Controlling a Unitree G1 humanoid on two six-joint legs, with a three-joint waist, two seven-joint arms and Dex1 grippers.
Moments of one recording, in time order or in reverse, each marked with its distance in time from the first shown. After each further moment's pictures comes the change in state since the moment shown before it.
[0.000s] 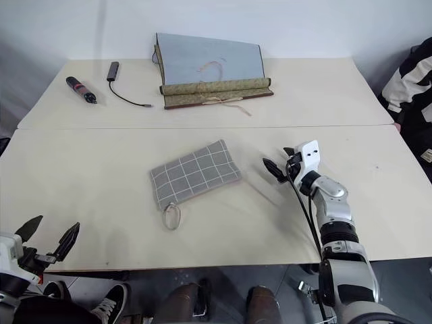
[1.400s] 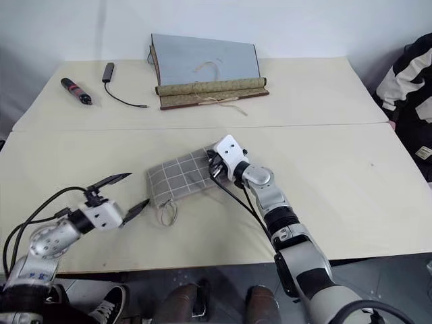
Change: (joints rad) left arm -0.642 0.263 -0.528 0.563 0.714 -0.733 0.111; right arm -0.170 0.290 0.308 0.006 -0.259 -0.044 -0.224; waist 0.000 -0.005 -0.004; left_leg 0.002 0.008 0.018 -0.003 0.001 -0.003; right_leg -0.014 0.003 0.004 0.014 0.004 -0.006
